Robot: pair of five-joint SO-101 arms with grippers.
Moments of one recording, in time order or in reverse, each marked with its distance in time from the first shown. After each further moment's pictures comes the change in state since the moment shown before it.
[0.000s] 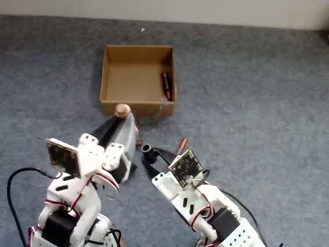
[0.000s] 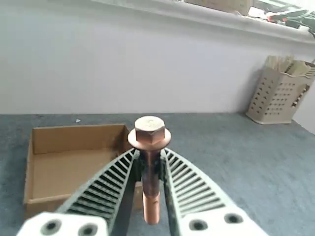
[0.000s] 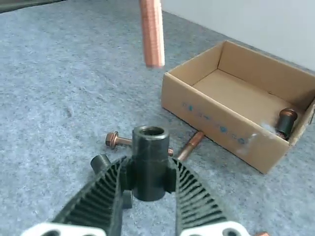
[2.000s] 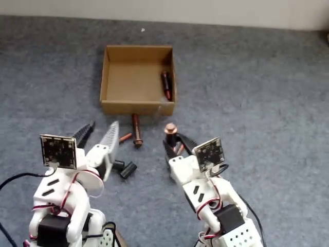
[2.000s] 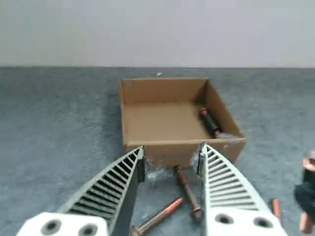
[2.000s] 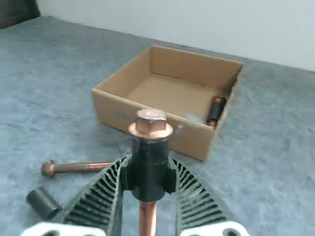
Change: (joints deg) left arm -17.3 -0.9 -2.2 17.4 -8.2; right arm 14.9 0.0 0.0 -1.8 -5.1
